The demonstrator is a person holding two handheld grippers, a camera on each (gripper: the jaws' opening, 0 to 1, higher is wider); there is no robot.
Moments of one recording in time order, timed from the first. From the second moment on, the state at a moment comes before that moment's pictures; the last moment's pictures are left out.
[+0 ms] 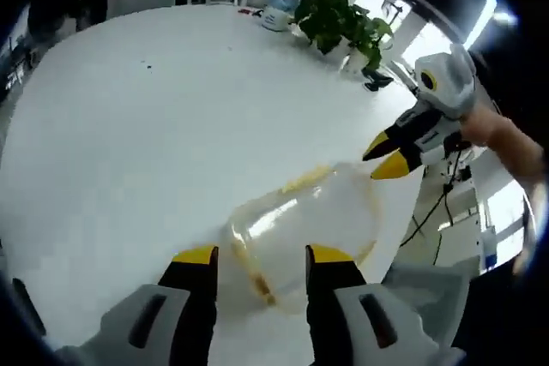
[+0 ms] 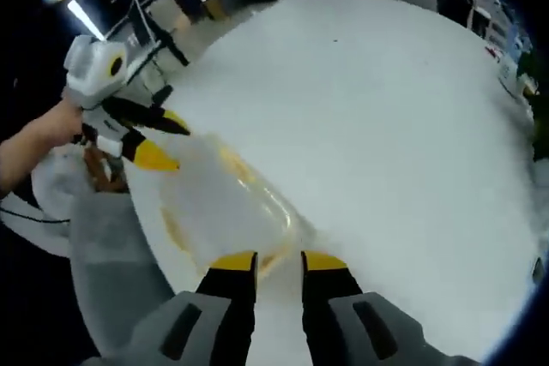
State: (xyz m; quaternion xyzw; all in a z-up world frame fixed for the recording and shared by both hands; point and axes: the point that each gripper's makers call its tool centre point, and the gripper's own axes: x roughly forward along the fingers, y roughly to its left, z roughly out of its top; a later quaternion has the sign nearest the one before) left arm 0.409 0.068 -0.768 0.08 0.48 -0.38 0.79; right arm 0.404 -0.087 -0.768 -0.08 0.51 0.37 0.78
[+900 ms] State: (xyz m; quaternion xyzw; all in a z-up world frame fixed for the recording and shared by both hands) left arm 0.371 0.009 -0.756 0.31 0.34 -0.60 0.65; right arm 0.400 -0.020 -0.765 -0.20 0.43 0.49 0.73
